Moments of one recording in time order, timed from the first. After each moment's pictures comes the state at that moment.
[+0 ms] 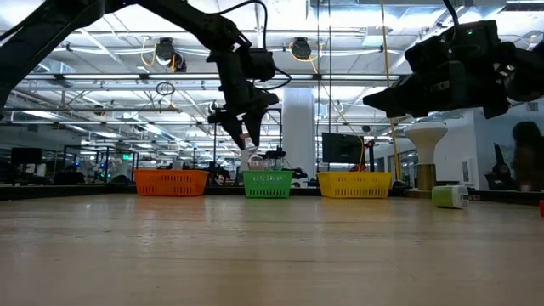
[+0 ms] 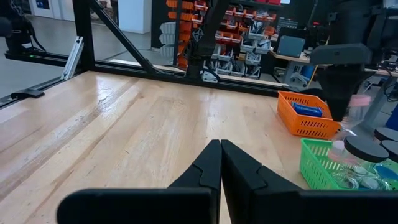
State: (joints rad) left arm 0.57 2.06 1.85 -1.01 0.04 -0.27; right arm -0.43 1.09 0.15 0.89 -0.50 -0.17
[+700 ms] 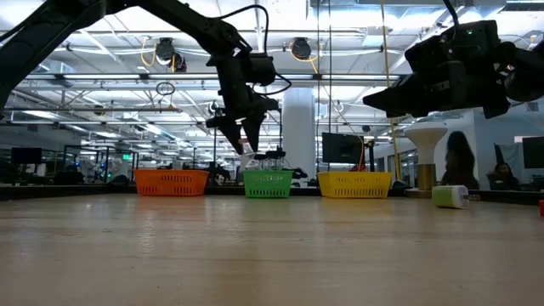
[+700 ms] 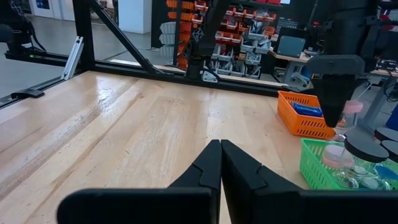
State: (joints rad) left arm 0.57 2.07 1.82 -0.99 0.03 -0.30; right arm -0.43 1.09 0.15 0.89 -0.50 -0.17
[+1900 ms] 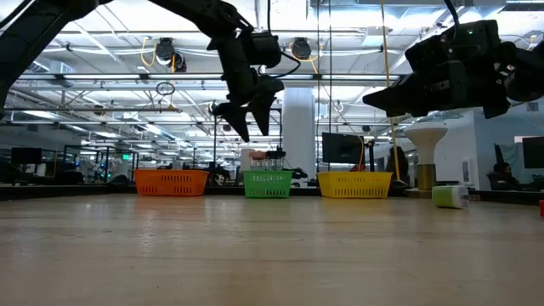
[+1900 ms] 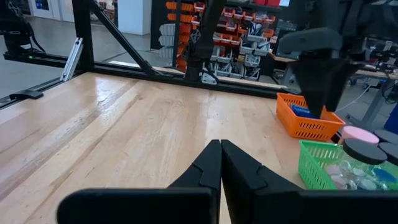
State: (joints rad) left arm 0.49 2.01 1.82 -0.99 0.03 -0.26; right arm -0.43 1.09 0.15 0.90 -0.50 -0.17
